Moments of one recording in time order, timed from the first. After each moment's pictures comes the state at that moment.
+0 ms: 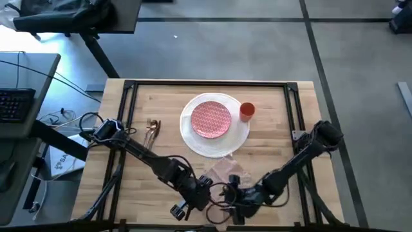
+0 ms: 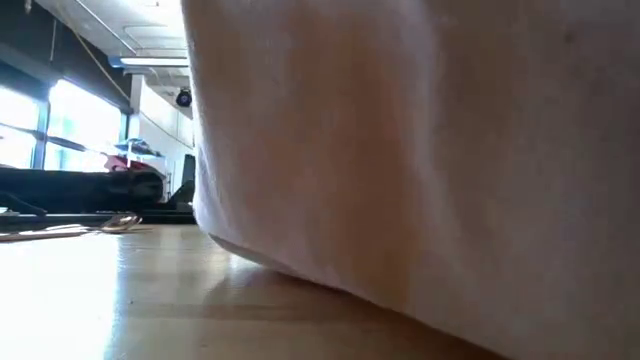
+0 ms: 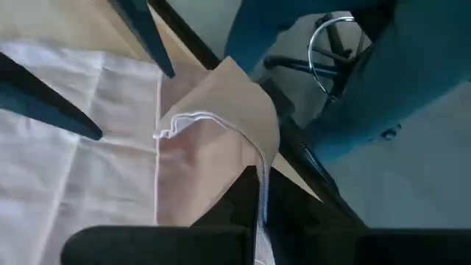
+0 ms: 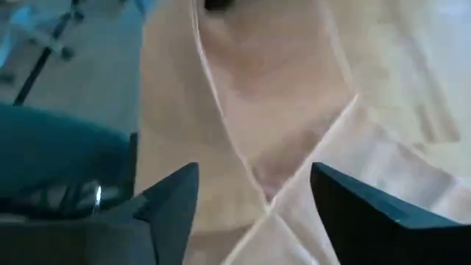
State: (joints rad) left arm -0.52 1.95 1.70 -0.70 0.20 0.09; right arm 0.71 1.85 1.25 -0.25 0.34 0.58
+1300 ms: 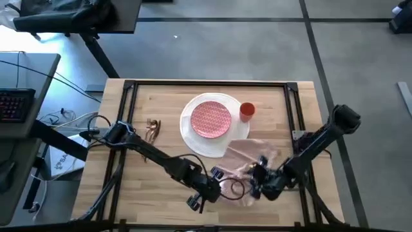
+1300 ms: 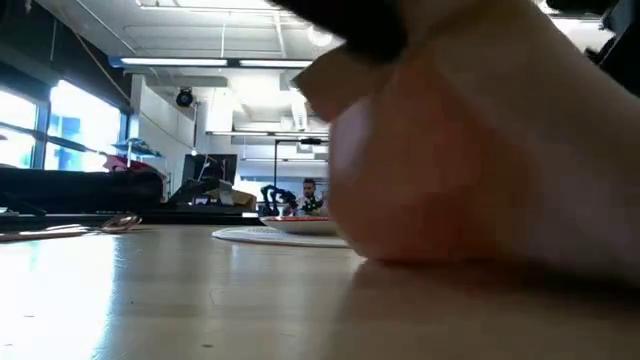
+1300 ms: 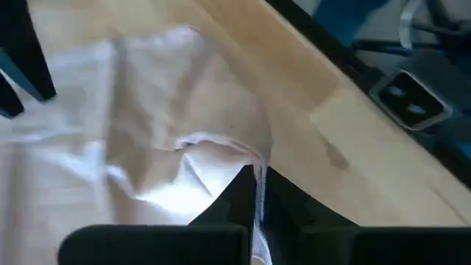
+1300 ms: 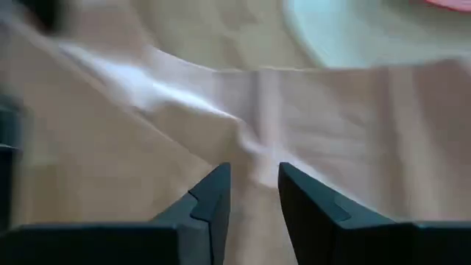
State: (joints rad) left arm -0.47 2.07 1.65 -0.53 0.05 0.26; right arm 0.77 1.55 0.80 -0.17 0.59 0.96
